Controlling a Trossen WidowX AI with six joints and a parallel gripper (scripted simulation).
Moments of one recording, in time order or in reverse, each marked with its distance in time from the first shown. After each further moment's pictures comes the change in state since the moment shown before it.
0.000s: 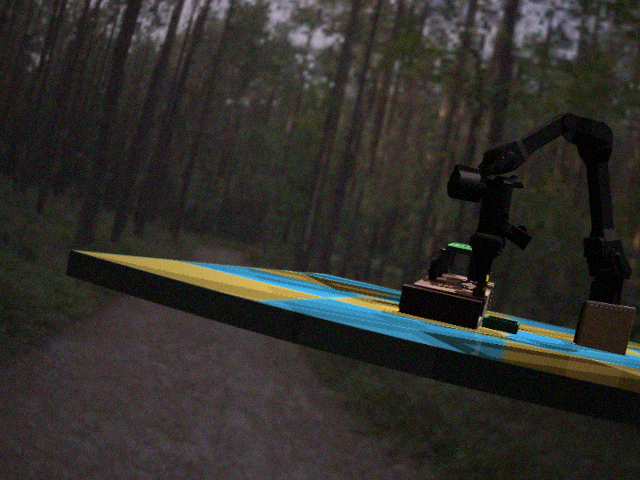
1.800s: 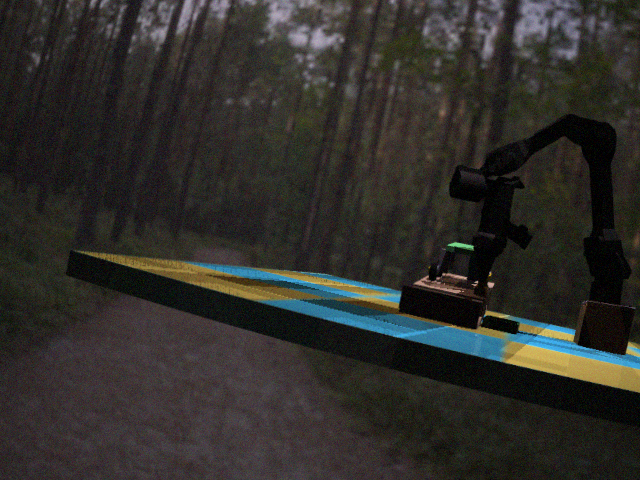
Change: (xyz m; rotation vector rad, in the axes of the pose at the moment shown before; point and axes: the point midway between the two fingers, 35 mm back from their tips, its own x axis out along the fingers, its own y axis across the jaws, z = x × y) arm -0.001 0.026 0.001 -0.004 0.001 -0.004
